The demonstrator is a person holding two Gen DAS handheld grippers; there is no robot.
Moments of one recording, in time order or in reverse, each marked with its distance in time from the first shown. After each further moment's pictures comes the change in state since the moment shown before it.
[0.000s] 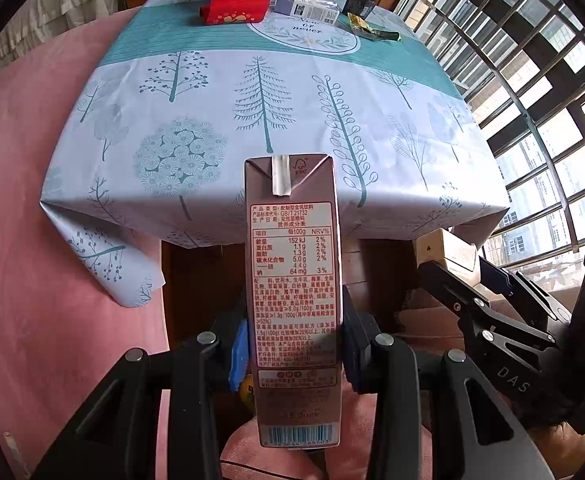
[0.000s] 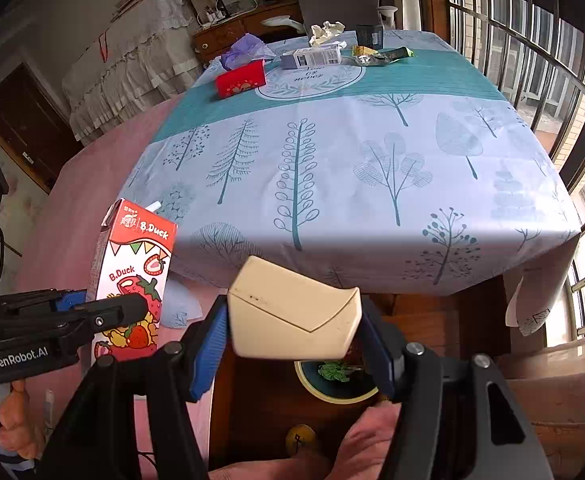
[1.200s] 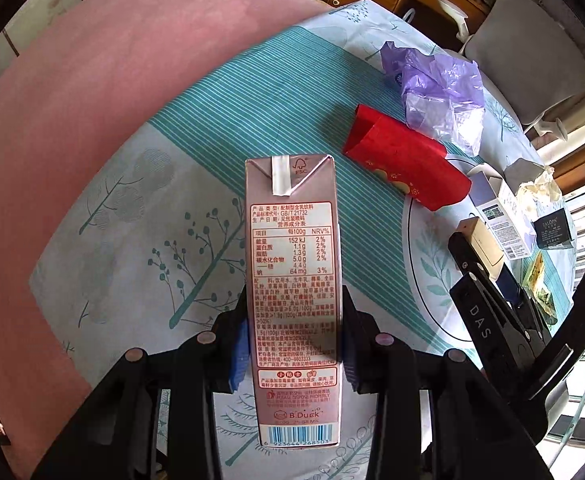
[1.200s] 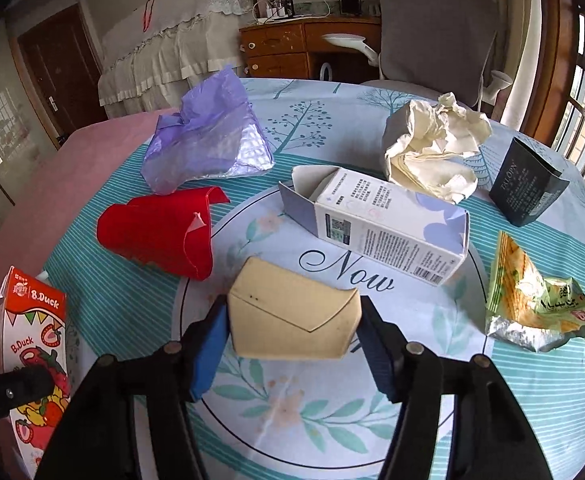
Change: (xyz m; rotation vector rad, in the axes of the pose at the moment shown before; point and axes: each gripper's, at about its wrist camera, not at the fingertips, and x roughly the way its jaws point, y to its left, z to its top) left arm 0.083 0.074 0.261 -0.717 -0.098 0.292; right arm 0.222 -0.008 0.320 -0.313 -0.064 0.068
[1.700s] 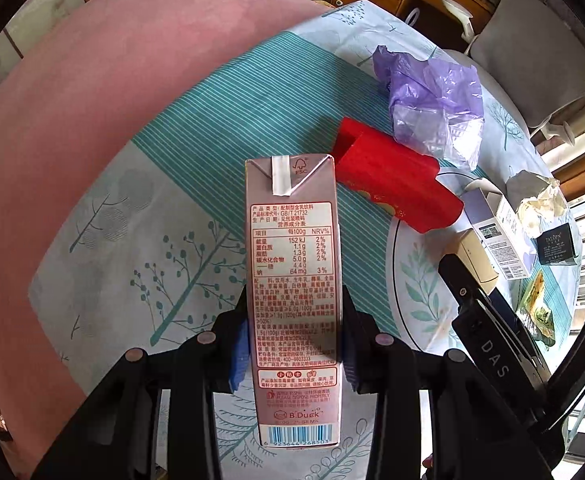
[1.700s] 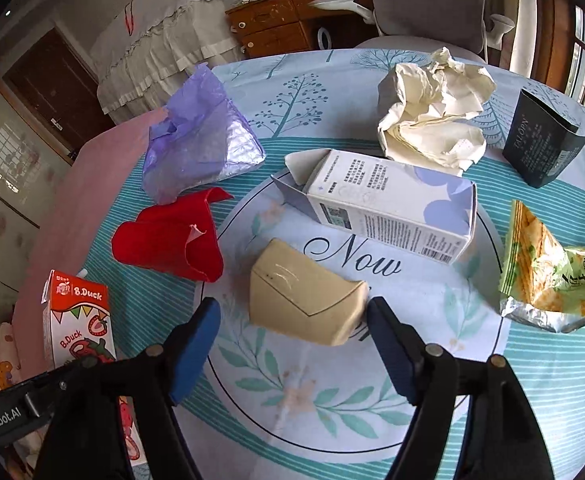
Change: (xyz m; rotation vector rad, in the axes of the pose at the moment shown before) left arm 0.009 -0.032 0.020 -0.025 0.002 0.038; right arm 0.012 -0.010 0.012 0.128 0.118 0.096
